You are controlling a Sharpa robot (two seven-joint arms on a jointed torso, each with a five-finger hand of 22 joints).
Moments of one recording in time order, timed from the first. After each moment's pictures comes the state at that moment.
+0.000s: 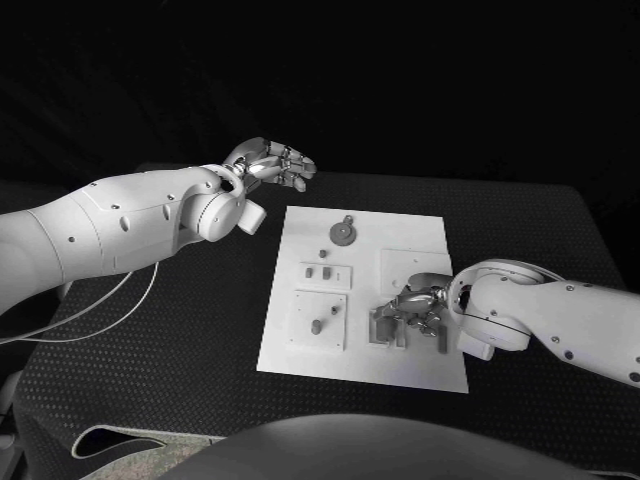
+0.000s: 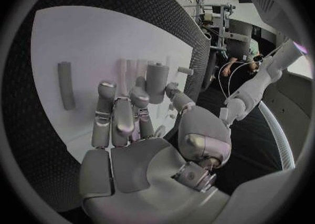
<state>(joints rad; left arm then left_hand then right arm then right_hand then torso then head) 1.23 -0.74 -0.08 1.19 -0.32 -0.21 0.24 1.07 -0.08 0.51 -0.28 0.05 0.84 0.19 0.29 0.49 1.14 0.14 0.07 0.24 0.97 0.07 0.63 0.46 0.02 0.96 -0.03 0.07 1.01 1.16 -0.69 -0.22 1.51 -0.94 0.03 -0.49 0.58 -0.10 0.62 -0.20 0.05 1.04 0.08 0.28 0.66 1.21 -0.03 1.00 1.26 1.31 -0.14 1.46 1.06 0.25 1.15 -0.04 0.87 1.31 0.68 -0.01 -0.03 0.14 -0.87</state>
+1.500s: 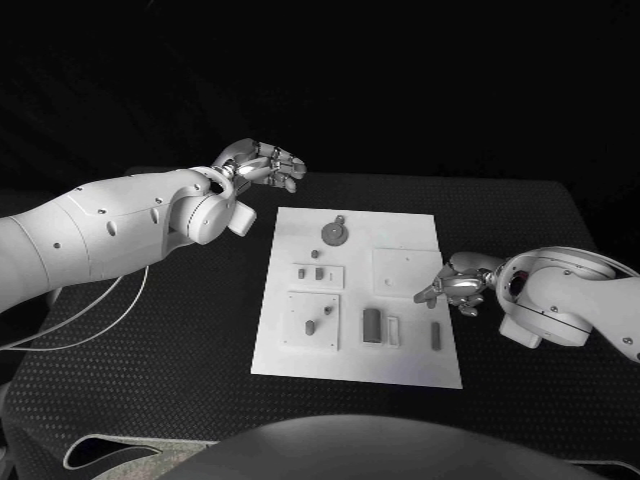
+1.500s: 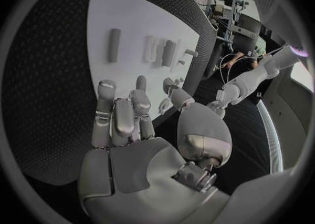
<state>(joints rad) 1.23 -0.74 -0.08 1.19 -0.32 -0.21 0.24 1.06 -0.07 0.51 -0.28 0.05 0.84 0.19 0.29 0.49 1.14 0.14 0.07 0.24 0.97 0.07 0.63 0.46 0.02 0.96 -0.03 0.07 1.01 1.21 -0.91 -0.22 1.61 -1.03 -0.05 -0.45 0.67 -0.12 0.62 -0.25 0.05 1.07 0.06 0.32 0.72 1.27 -0.05 1.10 1.31 1.33 -0.14 1.46 1.09 0.25 1.16 -0.04 0.87 1.31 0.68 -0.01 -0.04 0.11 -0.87</state>
